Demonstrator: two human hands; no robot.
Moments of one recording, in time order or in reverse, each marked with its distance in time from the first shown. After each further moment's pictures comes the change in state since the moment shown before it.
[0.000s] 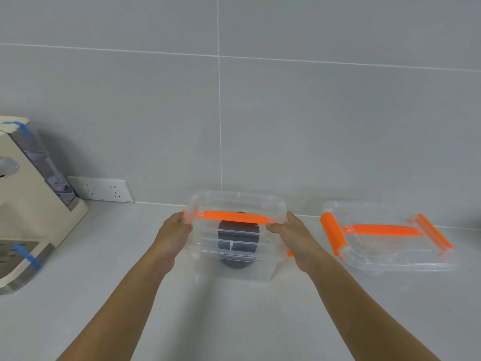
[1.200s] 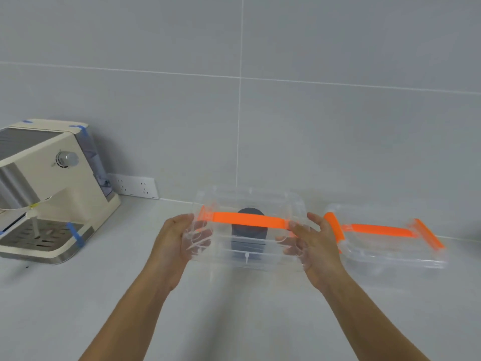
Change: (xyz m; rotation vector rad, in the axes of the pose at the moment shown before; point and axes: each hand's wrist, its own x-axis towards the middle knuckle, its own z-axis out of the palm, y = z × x) left_hand -0.116 0.013 -0.028 -0.693 -0.080 0.065; right_hand -0.088 0.001 -0.013 0.511 -0.014 -0.220
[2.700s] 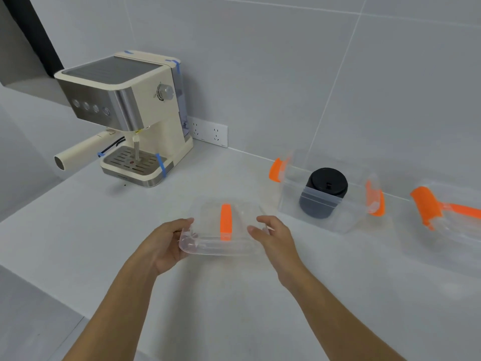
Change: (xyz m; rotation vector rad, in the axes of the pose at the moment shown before) left_hand -0.058 -0.029 -0.195 -0.147 0.282 -0.376; right_hand -0.086 0.136 0.139 -0.570 -0.292 0.183
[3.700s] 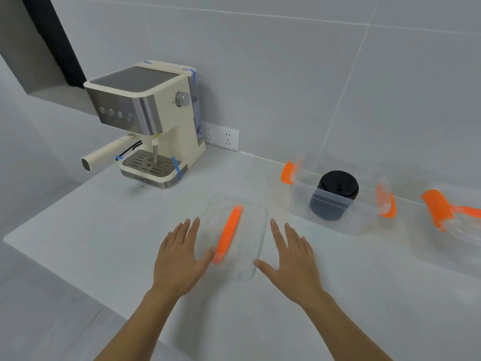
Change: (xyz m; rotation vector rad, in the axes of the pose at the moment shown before) left_hand -0.013 -0.050 -0.030 1.520 0.371 0.683; right_hand -0.012 0.053 -0.009 -1.098 0.040 -0.400
